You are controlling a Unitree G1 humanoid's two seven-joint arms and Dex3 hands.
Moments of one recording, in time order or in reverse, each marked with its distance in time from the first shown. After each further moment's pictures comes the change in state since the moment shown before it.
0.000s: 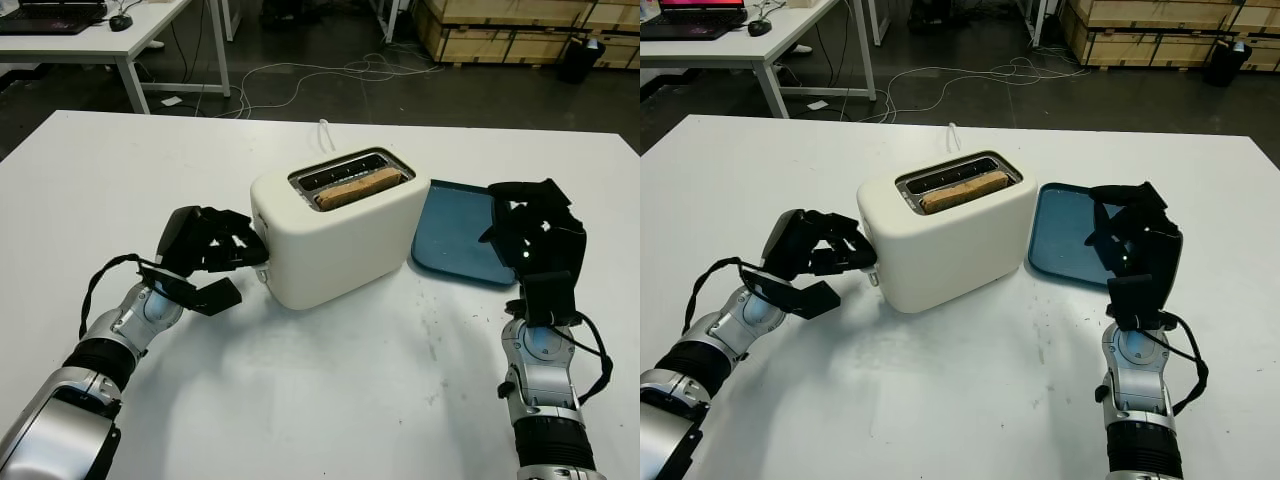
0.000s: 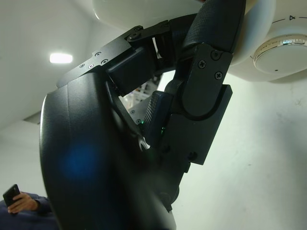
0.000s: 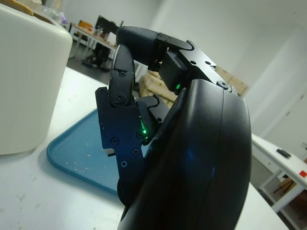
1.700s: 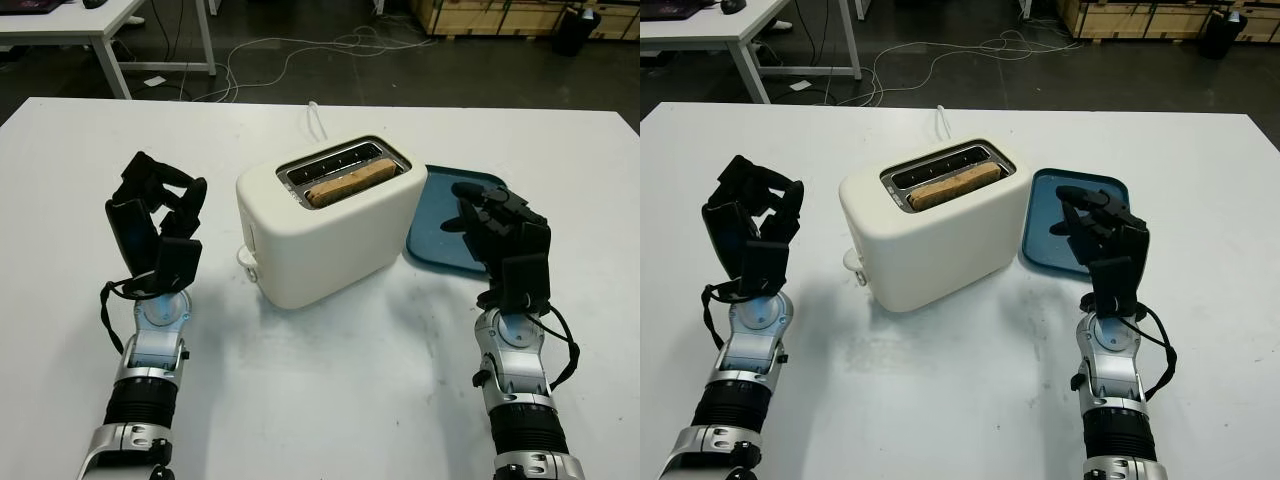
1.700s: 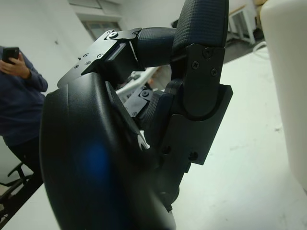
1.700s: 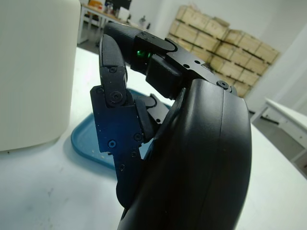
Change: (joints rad) left arm 0.195 -0.328 0.478 -0.499 -0.206 0.205 0.110; right arm -0.056 0.066 0.033 0.044 0.054 0.128 -0.005
